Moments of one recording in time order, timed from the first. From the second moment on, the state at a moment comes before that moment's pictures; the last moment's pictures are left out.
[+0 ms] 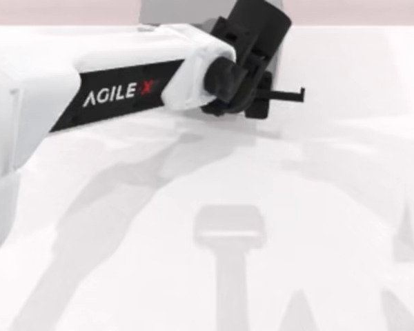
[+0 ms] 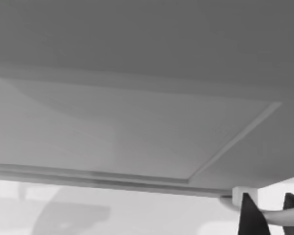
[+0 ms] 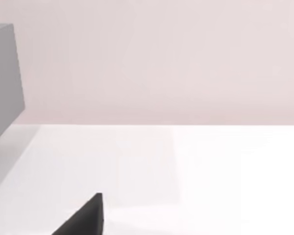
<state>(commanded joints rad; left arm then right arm) -0.71 2.13 1.62 -0.41 -0.29 -0.41 0.00 0.00 0.00 0.00 0.00 0.00</state>
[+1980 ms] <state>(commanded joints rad) -0.70 2.09 1.56 -0.37 -0.26 -0.36 0.00 0.00 0.00 0.00 0.00 0.00</state>
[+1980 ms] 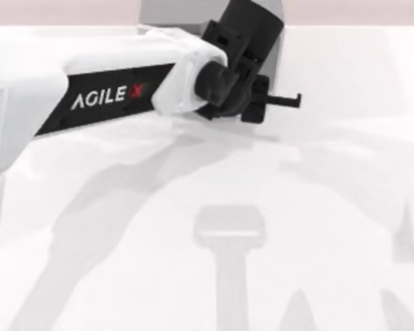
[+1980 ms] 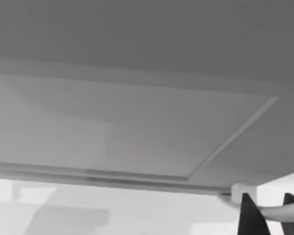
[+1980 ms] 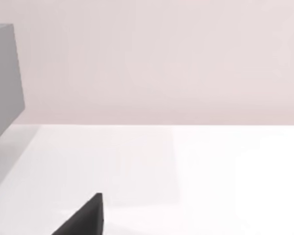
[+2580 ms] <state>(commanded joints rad) -0.69 2.07 1.53 -0.35 -0.25 -0.34 0.00 0.00 0.00 0.00 0.00 0.00</state>
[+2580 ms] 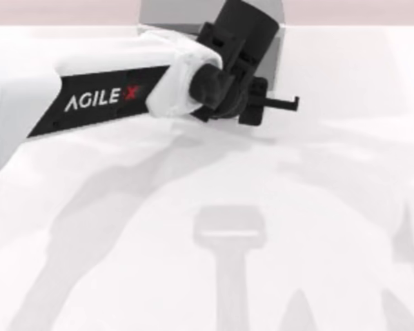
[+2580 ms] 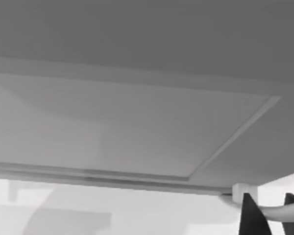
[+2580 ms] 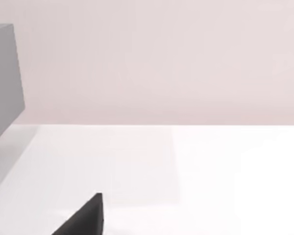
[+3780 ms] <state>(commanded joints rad) -0.70 2.07 1.53 -0.35 -0.24 -0.34 0.00 0.00 0.00 0.00 0.00 0.00</state>
